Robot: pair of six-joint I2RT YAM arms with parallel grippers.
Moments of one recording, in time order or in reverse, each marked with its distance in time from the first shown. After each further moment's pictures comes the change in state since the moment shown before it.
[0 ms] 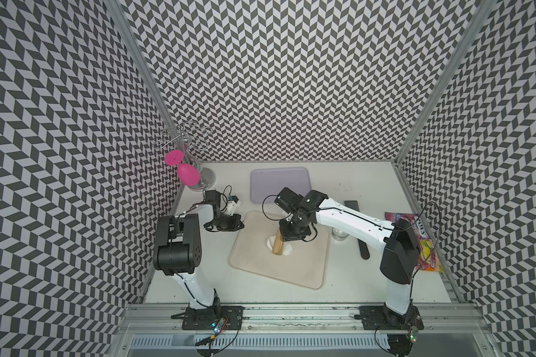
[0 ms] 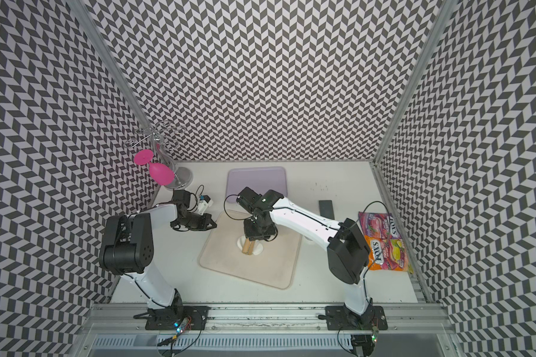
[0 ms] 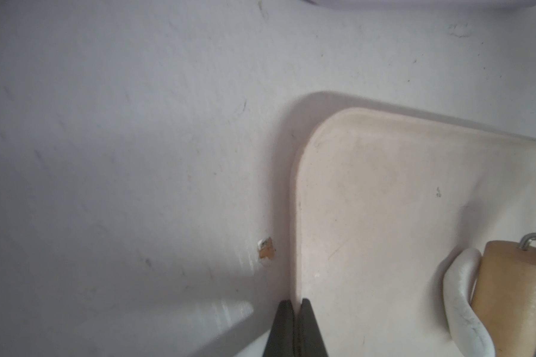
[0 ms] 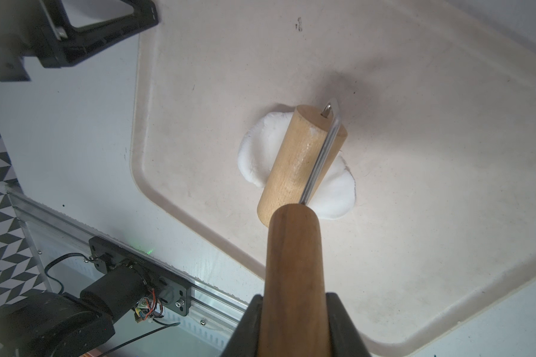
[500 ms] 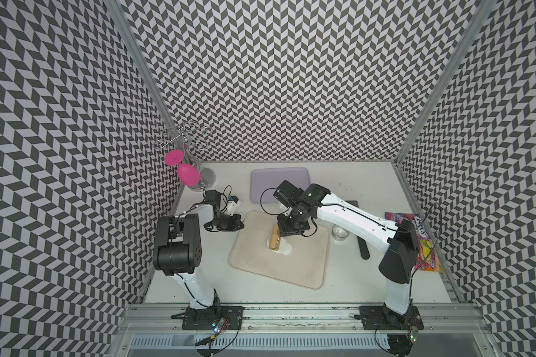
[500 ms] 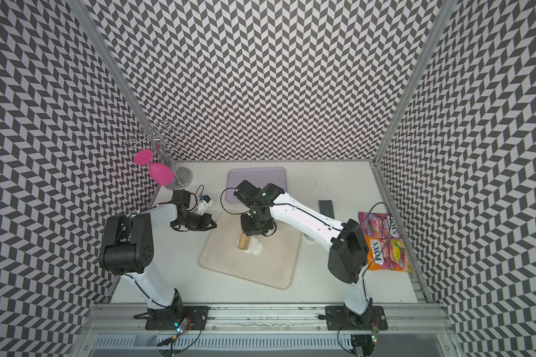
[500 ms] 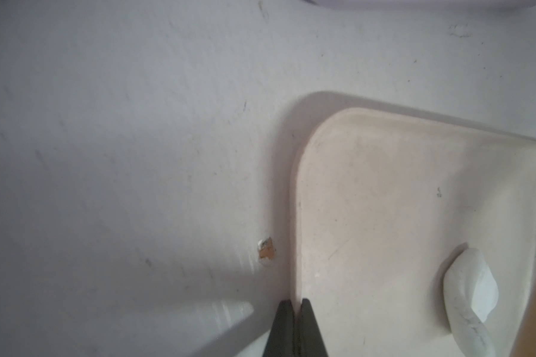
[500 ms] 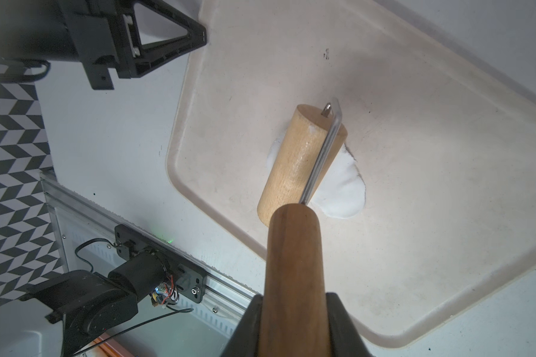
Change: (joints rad) left arm 0.000 0.000 0.000 0.000 0.000 0.000; right arm 0.000 0.009 0.122 -0.073 -0.018 -0.040
